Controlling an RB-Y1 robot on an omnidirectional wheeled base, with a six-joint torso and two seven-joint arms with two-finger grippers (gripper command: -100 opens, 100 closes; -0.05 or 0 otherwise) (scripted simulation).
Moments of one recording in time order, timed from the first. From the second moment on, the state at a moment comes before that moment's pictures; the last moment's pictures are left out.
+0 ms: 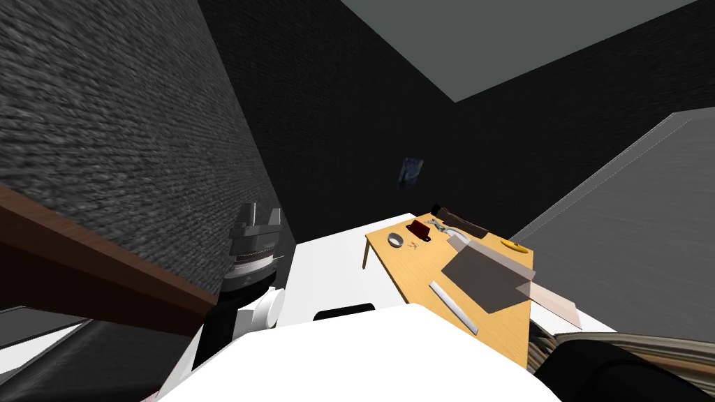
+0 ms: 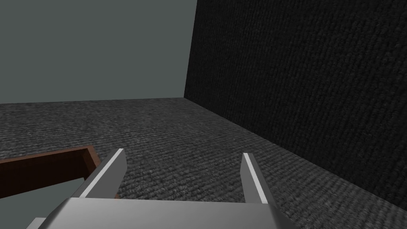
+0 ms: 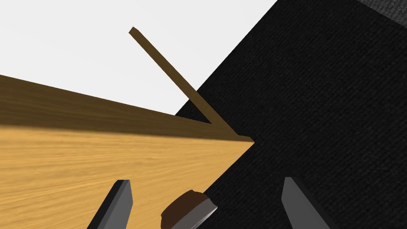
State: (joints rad) left arm 0.45 -0.04 -0.05 -2.31 -0.04 -0.56 0.01; right arm 0.74 -0.77 0.21 -1.30 0.38 -0.63 -0.07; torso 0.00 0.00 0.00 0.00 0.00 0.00
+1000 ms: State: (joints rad) left arm 0.45 -0.04 -0.05 -2.31 -0.04 -0.56 0.01; right arm 0.75 -0.86 0.29 -1.05 0.46 -0.63 -0.02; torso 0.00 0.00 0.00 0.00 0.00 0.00
